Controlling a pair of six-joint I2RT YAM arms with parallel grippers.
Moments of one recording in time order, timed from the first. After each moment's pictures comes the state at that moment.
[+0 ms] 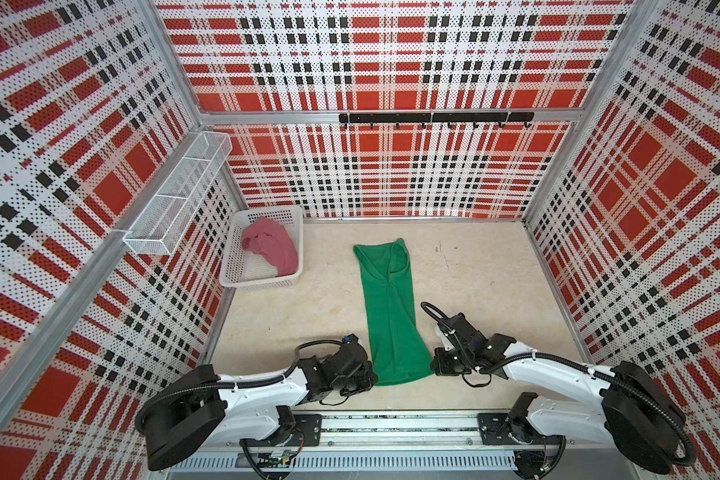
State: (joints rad) left arm -1.00 1.13 0.32 -0.09 0.12 -1.22; right arm 0.79 1.18 0.50 -0.43 -0.21 0.74
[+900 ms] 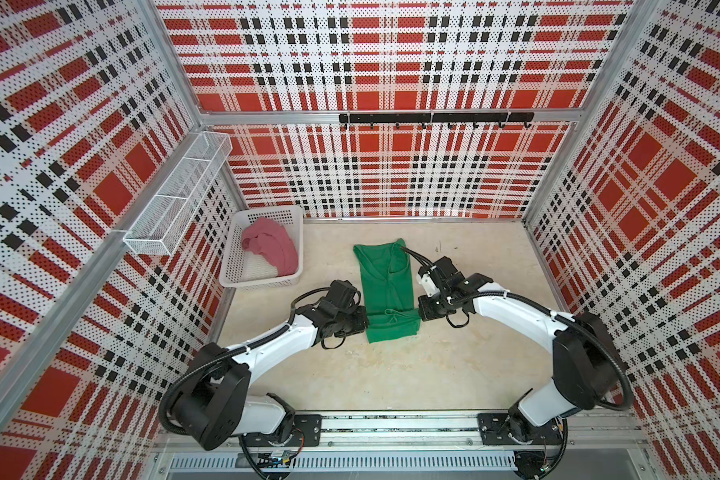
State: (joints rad) left arm -0.55 1.40 0.77 -0.32 0.20 -0.73; right arm 0.57 1.62 1.14 -0.64 -0.15 0.30
